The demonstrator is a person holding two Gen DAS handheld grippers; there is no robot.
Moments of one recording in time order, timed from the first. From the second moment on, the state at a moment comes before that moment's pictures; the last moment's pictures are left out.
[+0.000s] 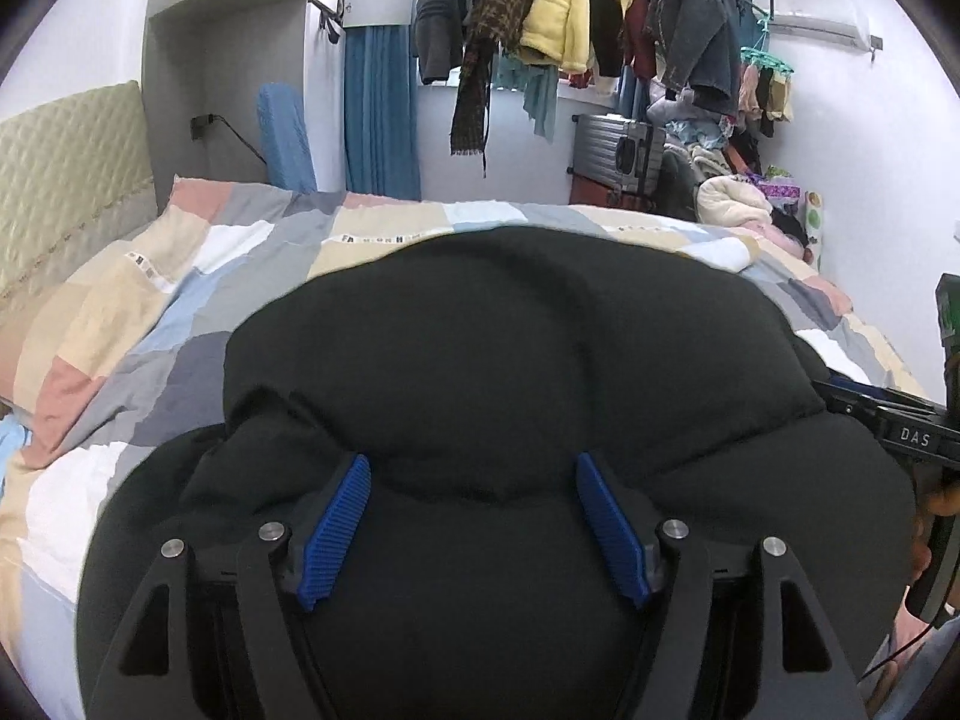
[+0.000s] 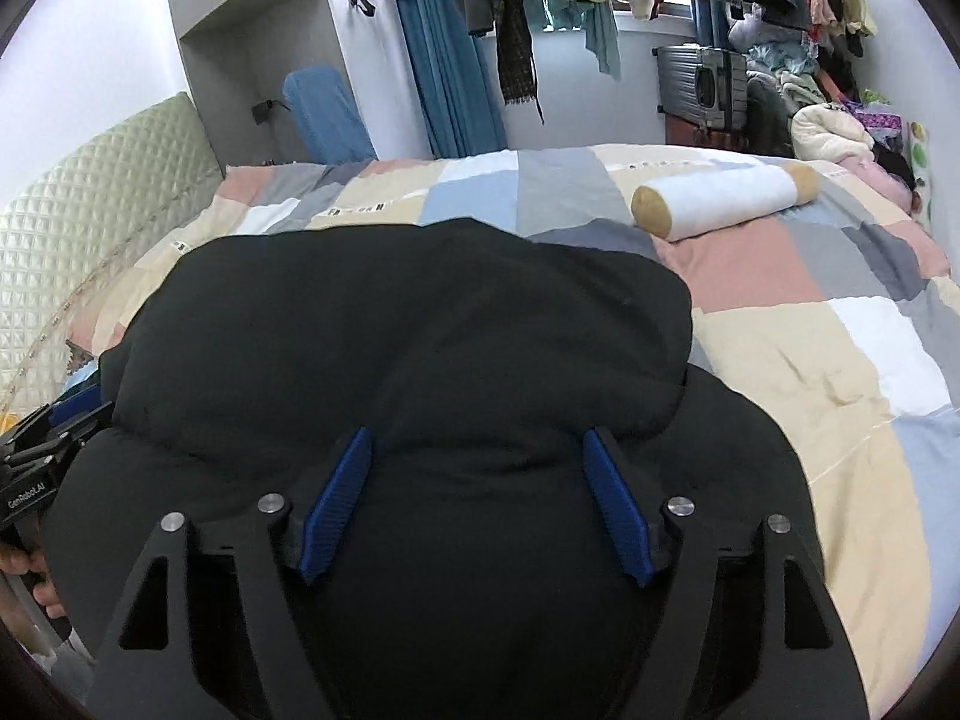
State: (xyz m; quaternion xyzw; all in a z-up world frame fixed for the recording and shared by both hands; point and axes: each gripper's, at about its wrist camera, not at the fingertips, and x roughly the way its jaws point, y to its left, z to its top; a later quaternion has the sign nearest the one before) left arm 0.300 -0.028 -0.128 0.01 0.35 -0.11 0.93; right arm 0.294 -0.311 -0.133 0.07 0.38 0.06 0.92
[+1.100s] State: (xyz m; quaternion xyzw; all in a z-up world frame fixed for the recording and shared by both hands) left arm 0.389 -0.004 -0.142 -0.03 0.41 -0.08 0.91; right arm 0.366 -0.208 -0.143 0.02 0.40 0.08 0.91
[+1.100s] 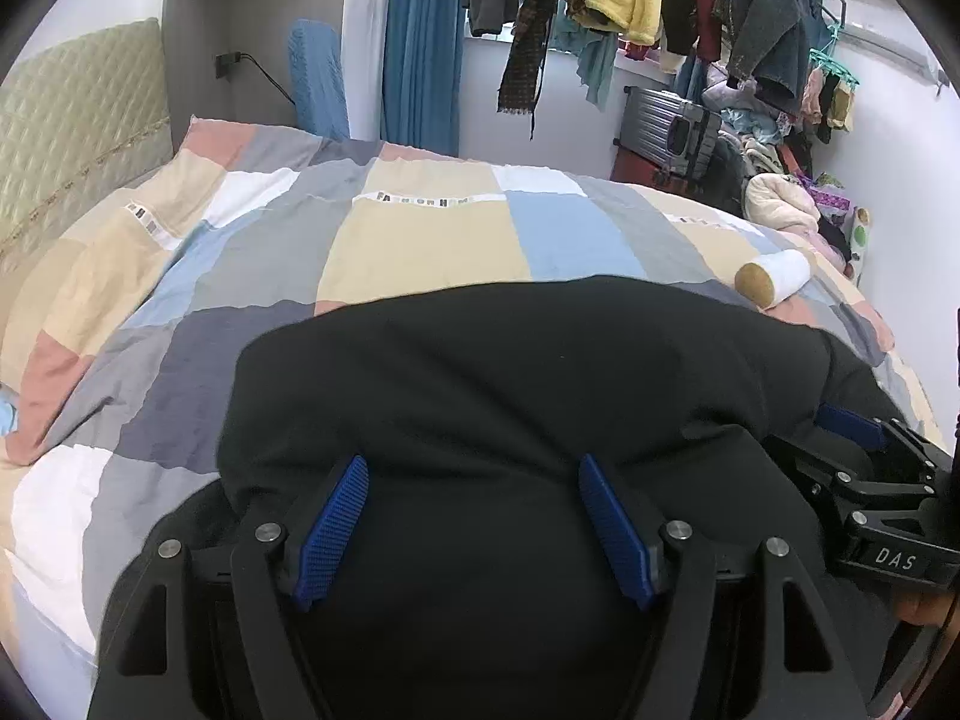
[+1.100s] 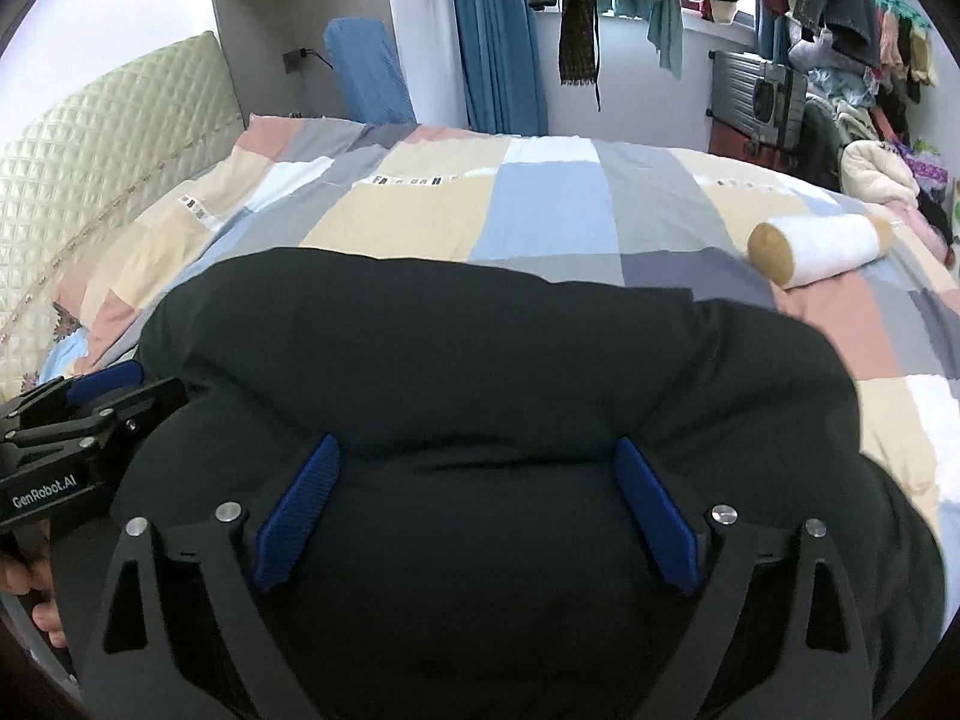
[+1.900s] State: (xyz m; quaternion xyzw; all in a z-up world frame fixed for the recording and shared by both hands) left arm 0.373 0.003 -0.160 -0.05 0.39 -0.09 0.91; right arm 0.329 -0.317 -0.142 0.09 0.39 0.02 0.92
